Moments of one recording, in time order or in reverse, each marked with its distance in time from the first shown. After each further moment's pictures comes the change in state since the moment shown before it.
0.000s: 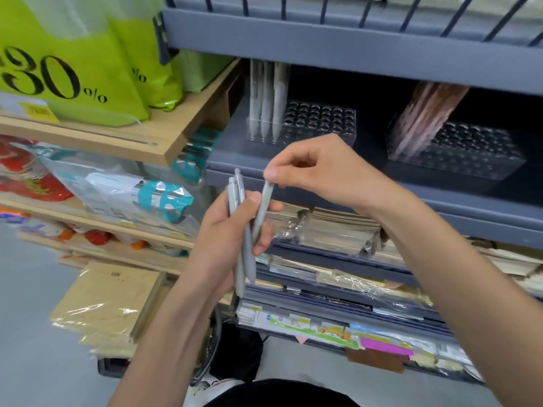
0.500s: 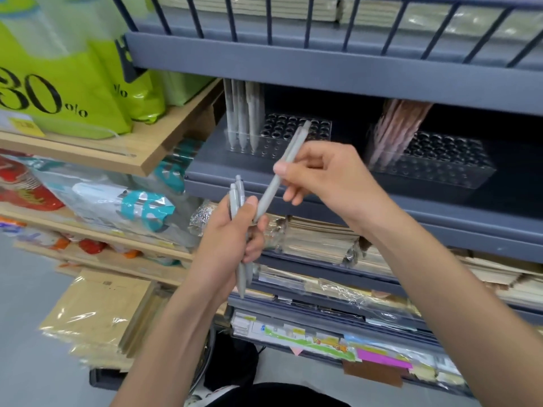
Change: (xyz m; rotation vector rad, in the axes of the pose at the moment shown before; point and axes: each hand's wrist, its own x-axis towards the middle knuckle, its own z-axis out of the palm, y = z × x) left_hand 0.009 -0.011 0.038 0.046 0.006 -0.032; right_hand -0.024 0.021 -0.025 0.395 0.158 0.002
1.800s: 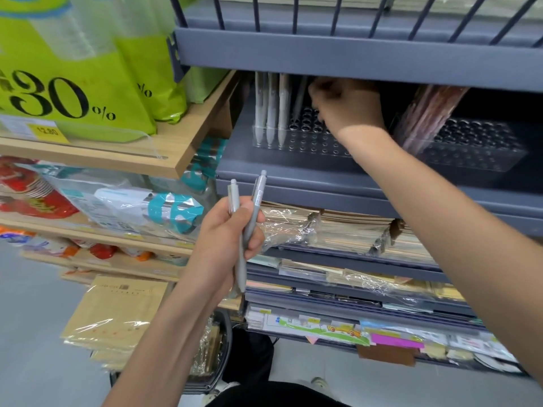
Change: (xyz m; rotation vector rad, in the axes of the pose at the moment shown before) left_hand -0.002 0.020 -0.064 0.066 -0.003 -0.037; right_hand 0.099 -0.011 0.013 -0.614 0.490 0.009
